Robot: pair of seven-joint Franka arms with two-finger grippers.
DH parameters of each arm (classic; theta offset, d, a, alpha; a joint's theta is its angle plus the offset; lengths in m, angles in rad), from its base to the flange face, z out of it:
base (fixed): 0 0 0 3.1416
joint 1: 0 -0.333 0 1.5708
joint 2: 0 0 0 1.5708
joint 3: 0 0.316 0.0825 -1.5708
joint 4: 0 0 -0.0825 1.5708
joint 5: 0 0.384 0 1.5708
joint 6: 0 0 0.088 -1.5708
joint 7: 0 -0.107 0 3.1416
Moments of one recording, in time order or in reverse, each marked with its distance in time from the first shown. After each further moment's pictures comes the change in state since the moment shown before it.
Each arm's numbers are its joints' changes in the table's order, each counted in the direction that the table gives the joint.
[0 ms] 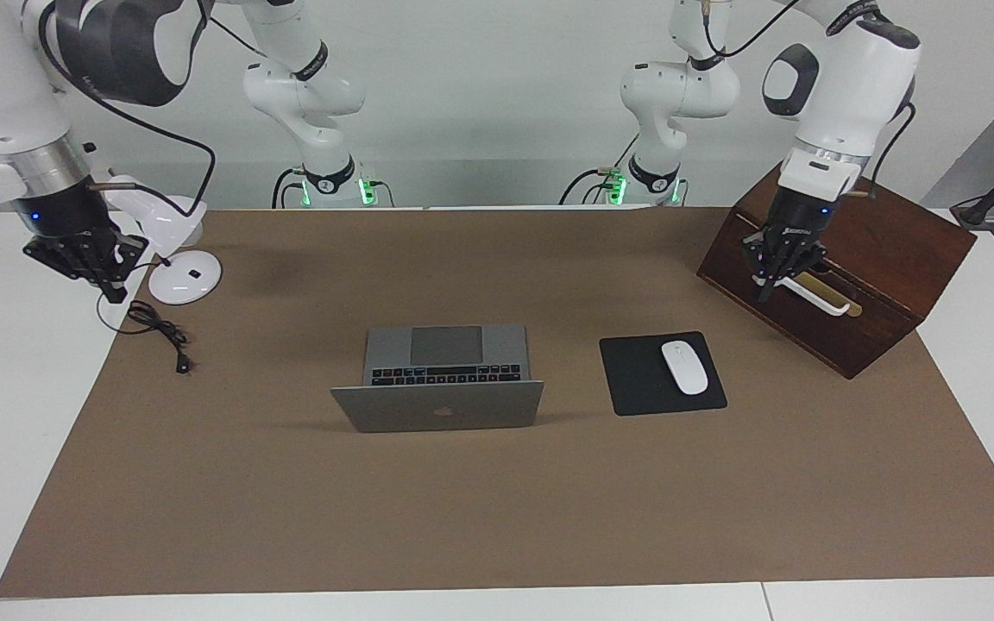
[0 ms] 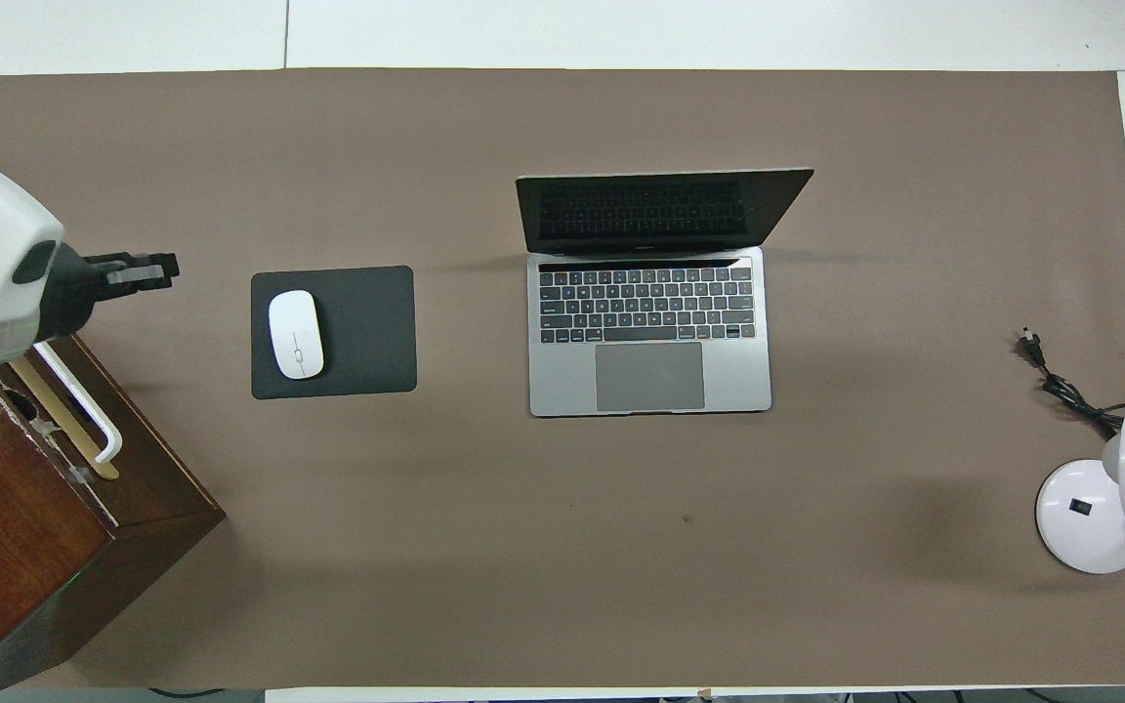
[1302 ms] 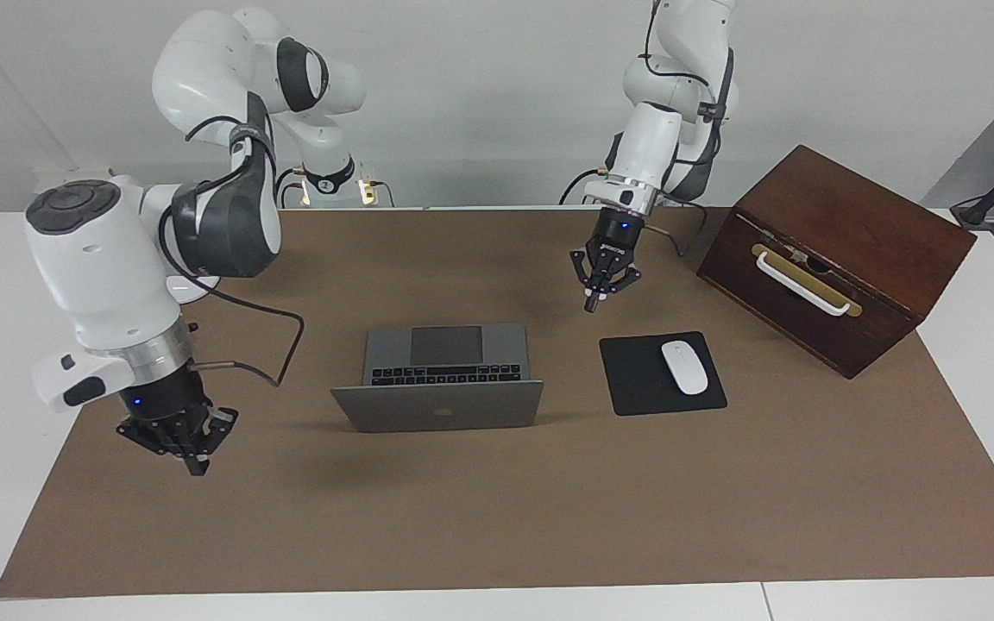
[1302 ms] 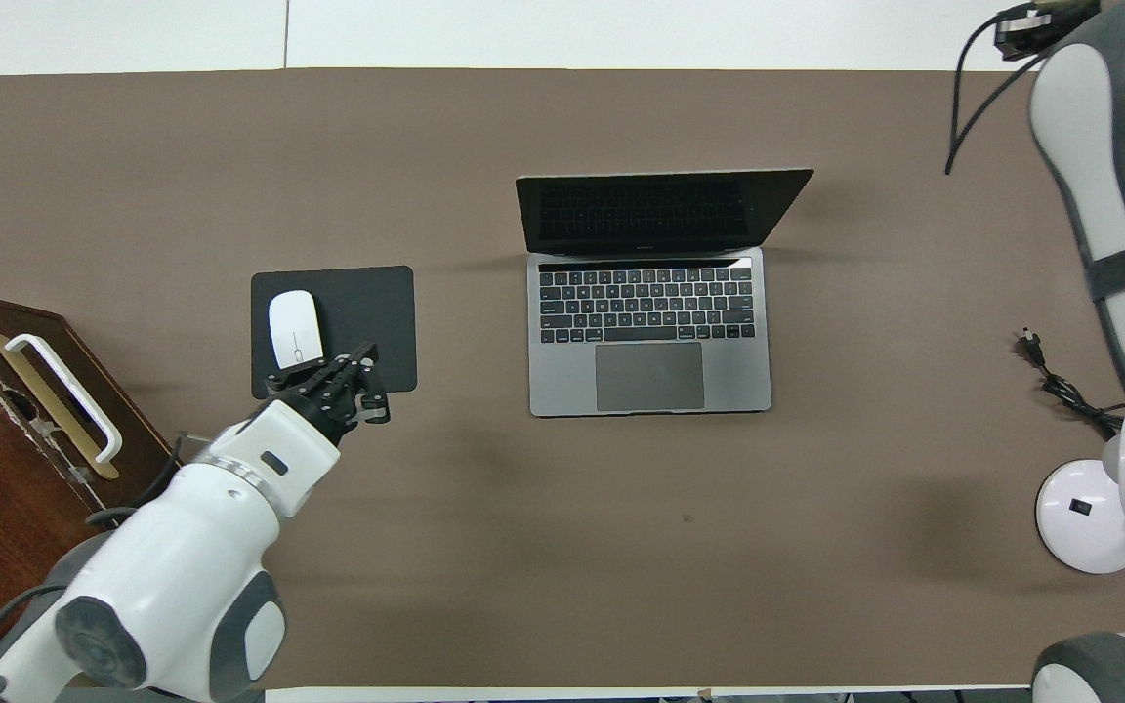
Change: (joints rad) left arm 0.474 0.148 -0.001 0.552 -0.017 1.130 0.135; right arm -0.090 0.493 0.087 -0.450 0.000 0.221 -0.188
